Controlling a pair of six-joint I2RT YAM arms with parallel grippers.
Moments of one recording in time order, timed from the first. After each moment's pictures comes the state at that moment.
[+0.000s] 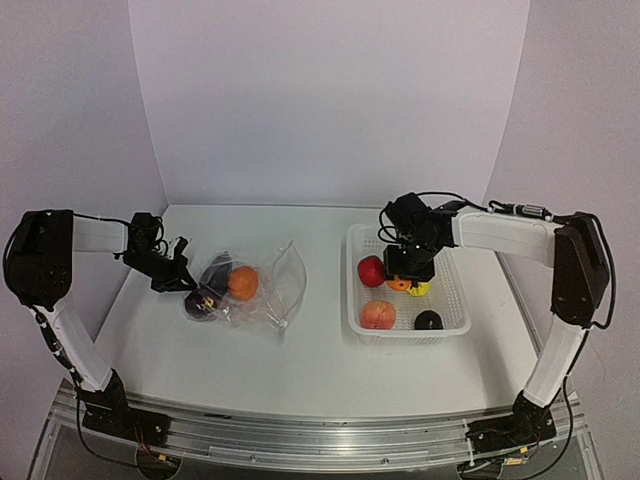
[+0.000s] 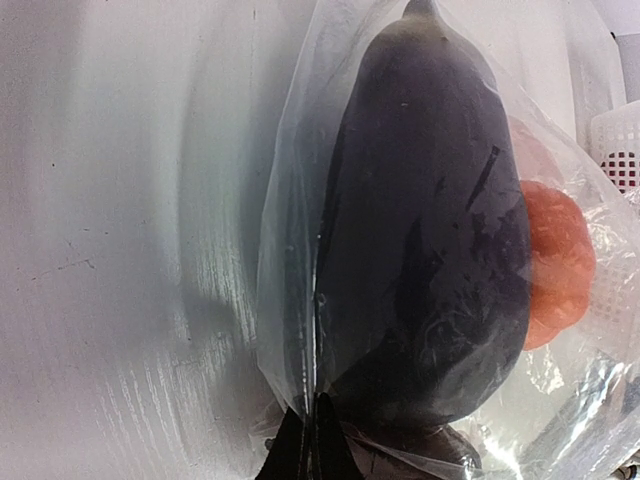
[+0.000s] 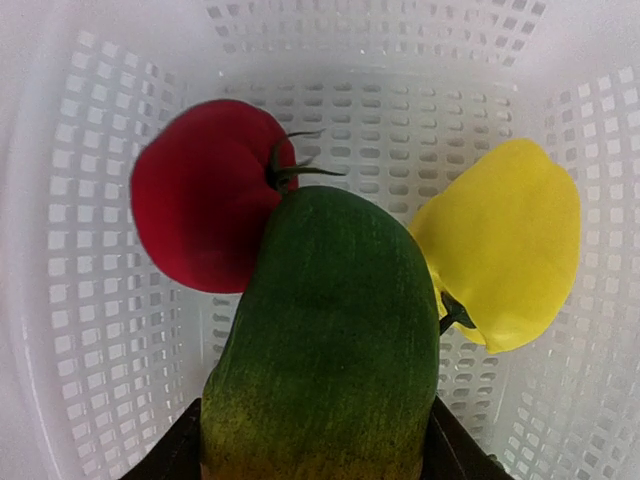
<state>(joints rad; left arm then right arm) -0.03 1.73 1.01 -0.48 0.52 -0.13 0.63 1.81 1.39 -0.74 0.15 0.58</state>
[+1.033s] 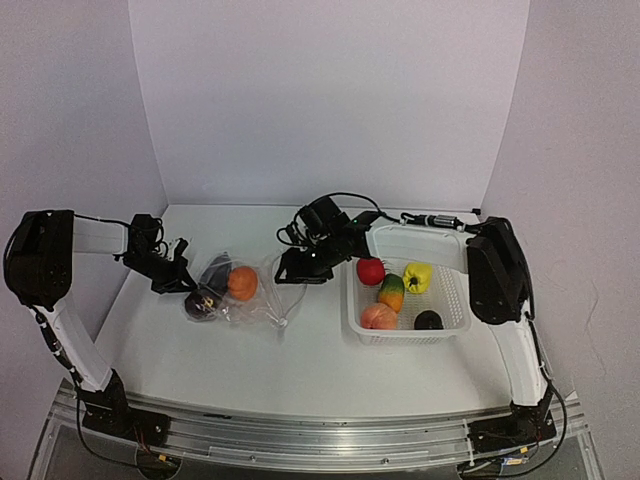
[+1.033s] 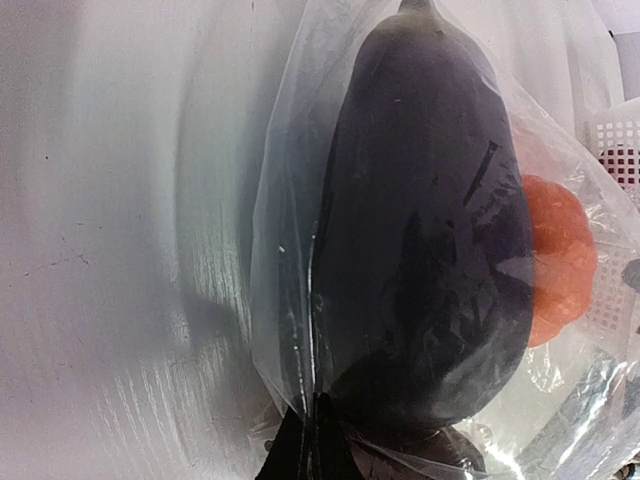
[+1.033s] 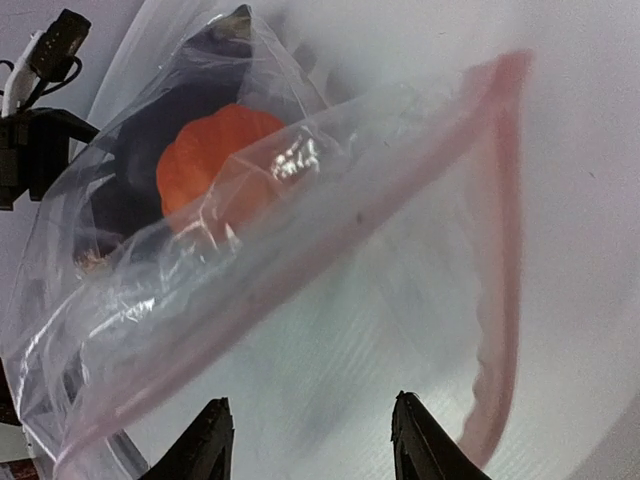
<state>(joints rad) -0.03 1.73 1.00 -0.47 0.53 -0.13 0.87 2.26 1.89 -0.51 -0.25 0.53</state>
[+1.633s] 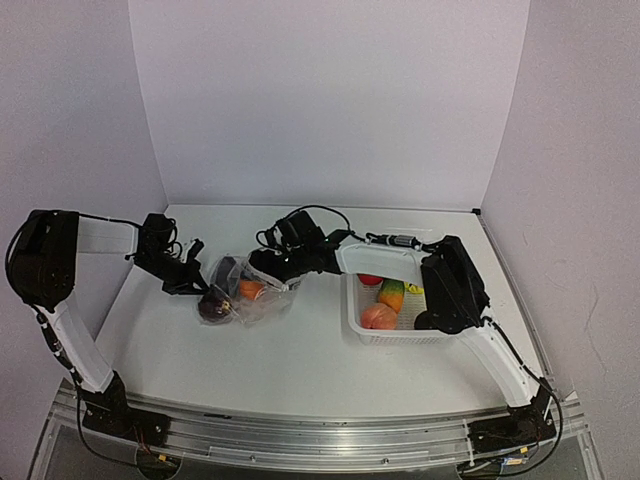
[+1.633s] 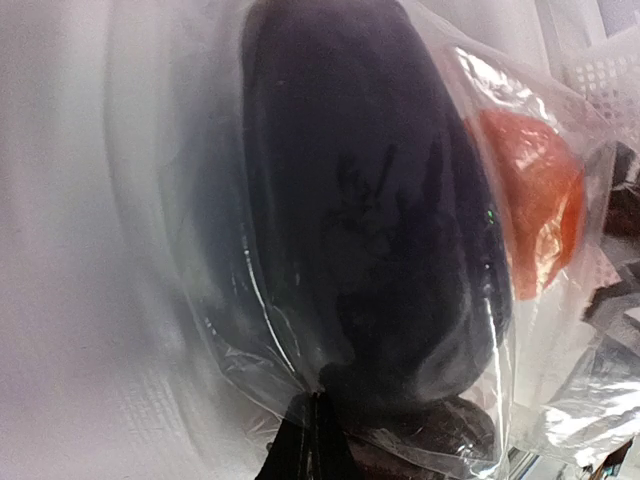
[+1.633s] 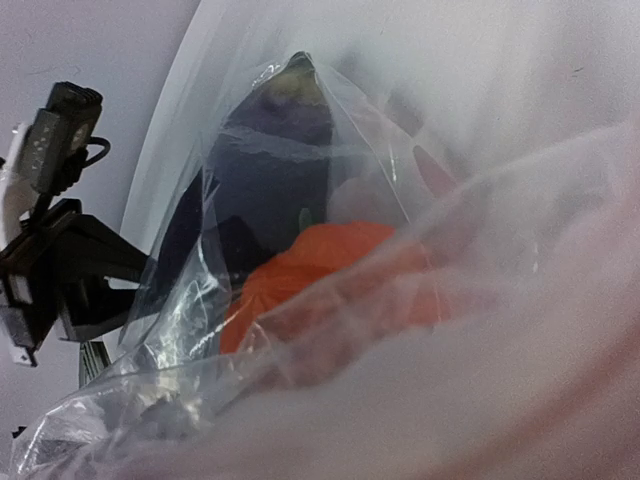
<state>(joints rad) -0.12 1.73 1.01 -0.48 0.55 -0.10 0.89 2.56 2.19 -0.34 -0.34 0.73</state>
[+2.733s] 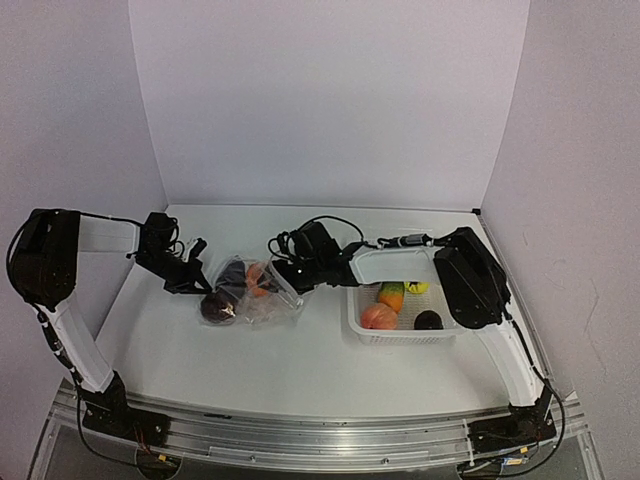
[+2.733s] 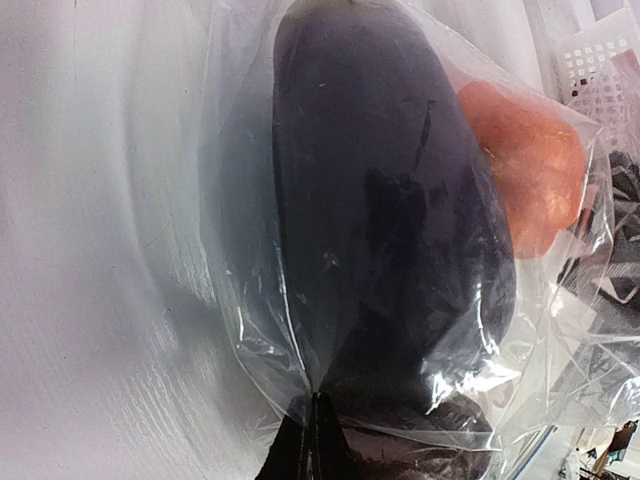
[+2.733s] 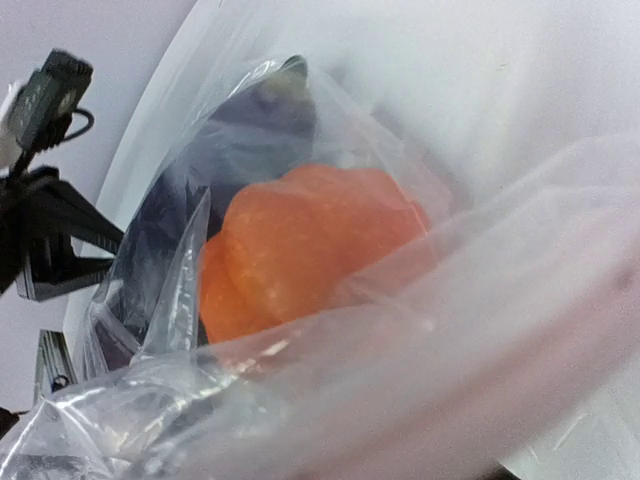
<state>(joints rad) -0.14 1.74 1.03 -0.50 0.57 -0.07 0.89 2.40 1.83 -0.11 -0.24 0.64</state>
